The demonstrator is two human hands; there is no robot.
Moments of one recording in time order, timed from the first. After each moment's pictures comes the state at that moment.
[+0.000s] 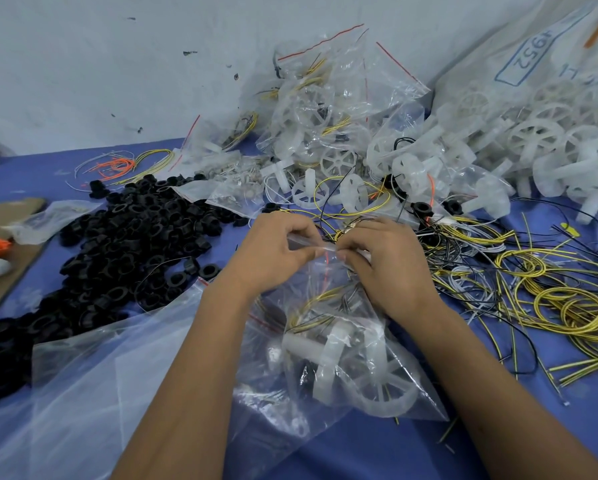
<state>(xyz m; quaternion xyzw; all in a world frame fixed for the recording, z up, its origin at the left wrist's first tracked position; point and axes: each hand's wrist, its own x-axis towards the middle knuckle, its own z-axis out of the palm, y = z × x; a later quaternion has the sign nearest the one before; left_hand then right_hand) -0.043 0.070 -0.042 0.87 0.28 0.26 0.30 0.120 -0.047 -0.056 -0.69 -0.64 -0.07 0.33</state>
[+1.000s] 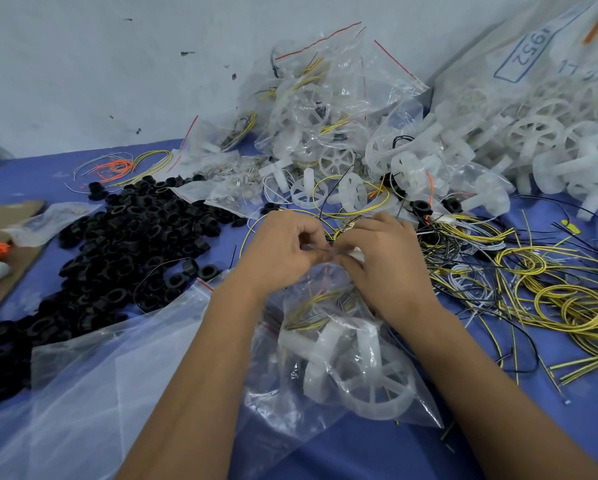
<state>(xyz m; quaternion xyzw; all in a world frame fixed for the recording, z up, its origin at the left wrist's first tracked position) -0.030 0.065 -0.044 0.87 0.25 0.27 0.32 0.110 -0.049 -0.052 -0.72 -0.63 -0.11 0.28</state>
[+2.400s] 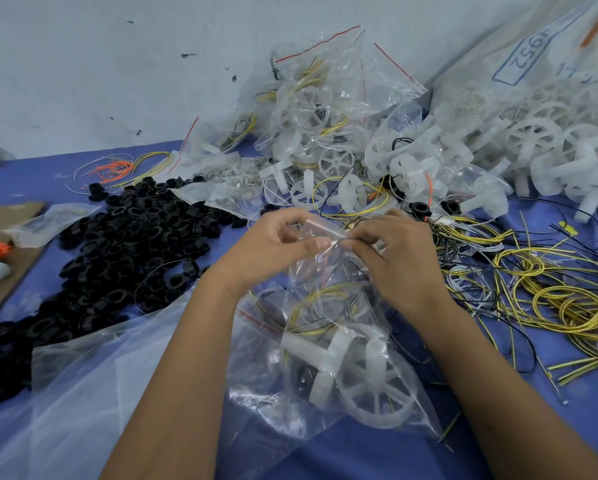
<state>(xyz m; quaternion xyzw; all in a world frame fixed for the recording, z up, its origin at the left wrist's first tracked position) -0.049 0.066 -0.033 0.77 0.27 0.23 0.53 0.130 -0.048 -0.056 -0.64 -0.63 -0.09 0.44</state>
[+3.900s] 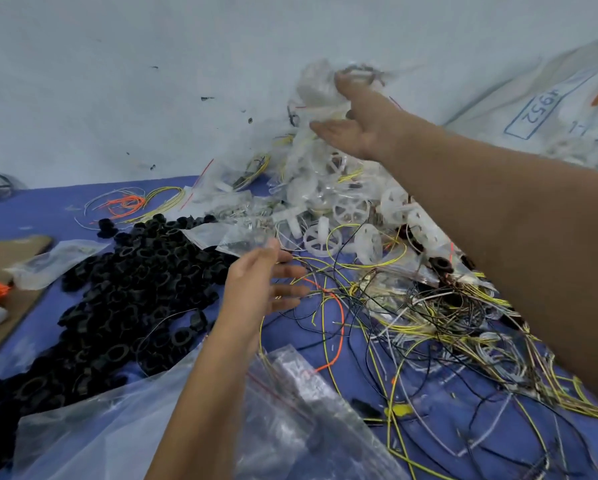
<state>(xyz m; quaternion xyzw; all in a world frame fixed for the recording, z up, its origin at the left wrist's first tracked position) -0.052 0.088 -0.033 0.50 0.39 0.42 0.65 0.170 0.159 0.124 -0.40 -0.24 0.52 0.71</state>
